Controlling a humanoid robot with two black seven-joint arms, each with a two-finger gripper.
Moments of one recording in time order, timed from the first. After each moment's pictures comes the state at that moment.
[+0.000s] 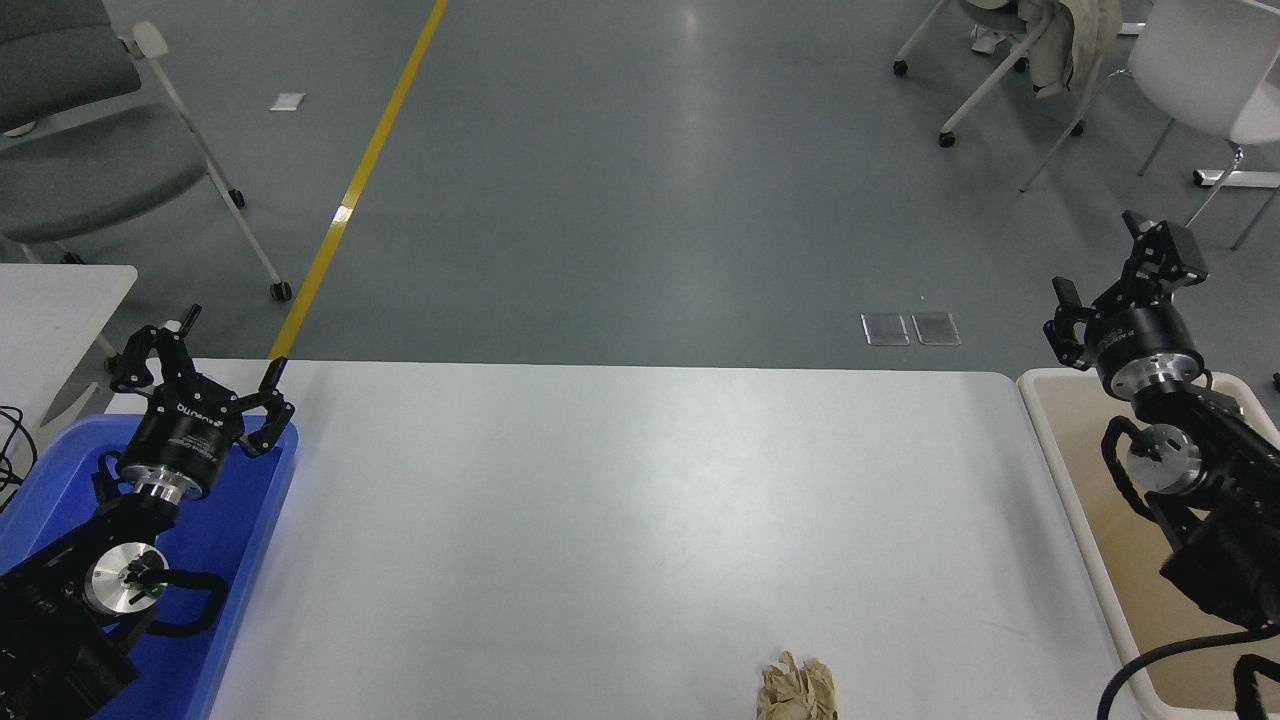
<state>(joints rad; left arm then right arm) -0.54 0.44 -0.74 -0.41 -0.02 -0.66 -0.59 0.80 -0.37 0.87 0.39 -0.32 0.15 0.47</state>
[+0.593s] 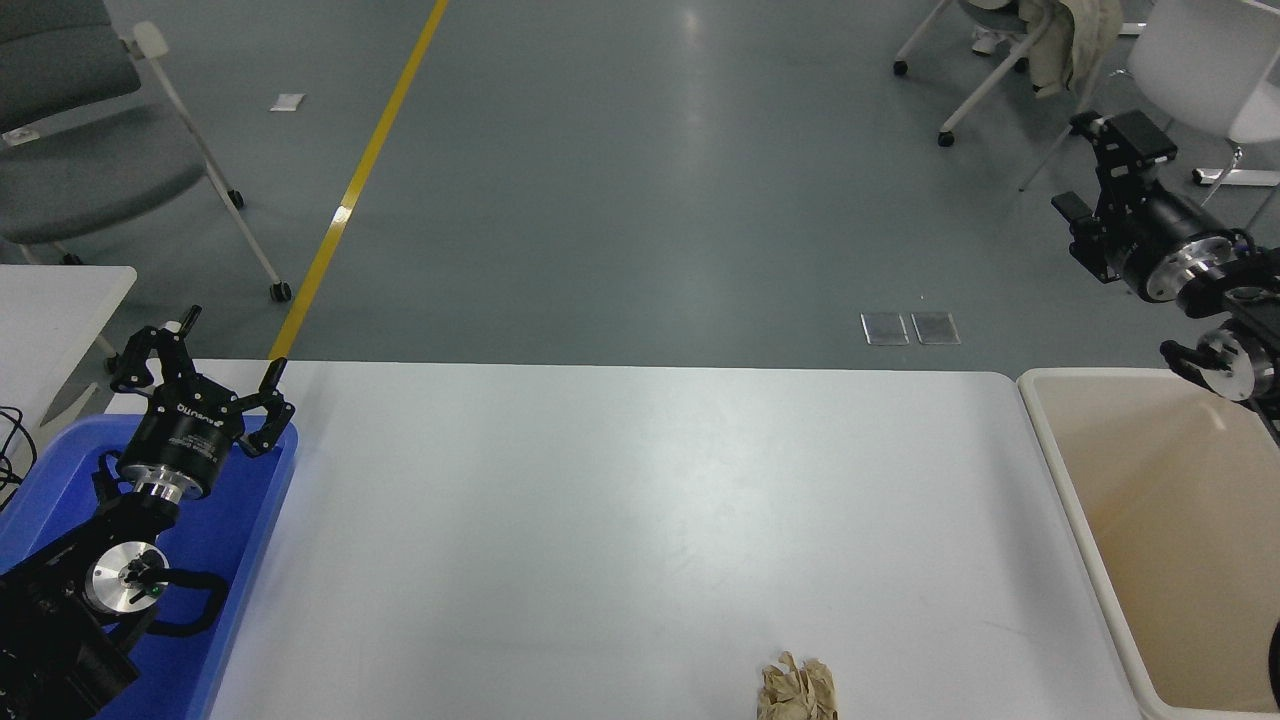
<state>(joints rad) -0.54 0.44 -0.74 -0.41 -0.02 -0.66 -0.59 1.21 -0.53 -0.06 0.44 -0.35 0.19 0.47</state>
